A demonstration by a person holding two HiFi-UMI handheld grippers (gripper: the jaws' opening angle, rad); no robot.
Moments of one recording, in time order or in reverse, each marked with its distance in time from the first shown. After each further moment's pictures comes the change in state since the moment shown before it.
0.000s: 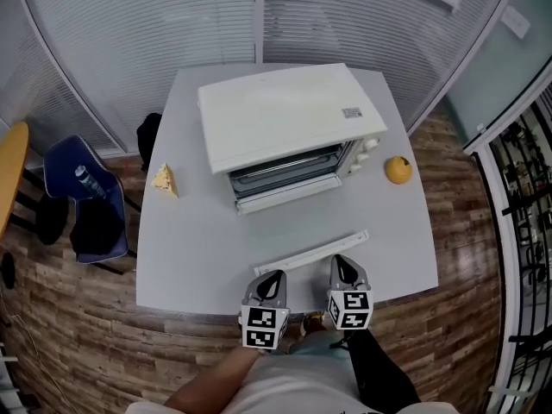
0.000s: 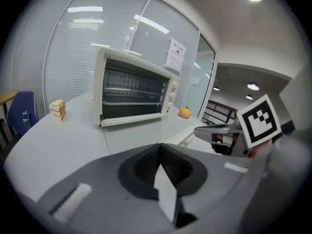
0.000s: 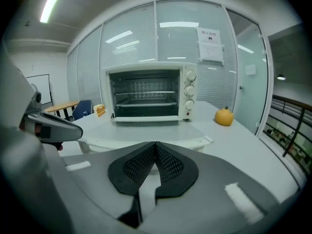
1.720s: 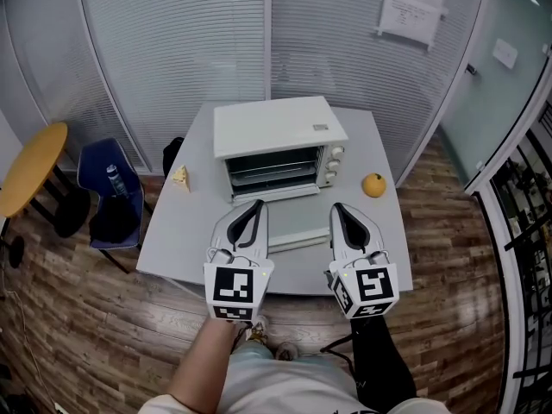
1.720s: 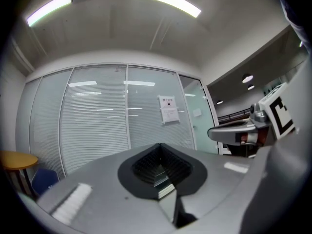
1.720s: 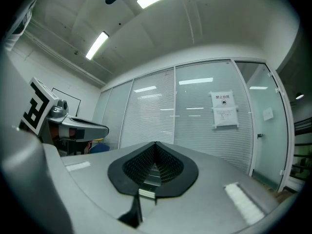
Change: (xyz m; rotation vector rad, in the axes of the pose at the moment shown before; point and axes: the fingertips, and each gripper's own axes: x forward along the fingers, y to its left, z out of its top) left arm -0.175 -0.108 0.252 0.337 -0.573 0.231; right arm -0.213 0.003 0.246 -0.155 -0.613 0.219
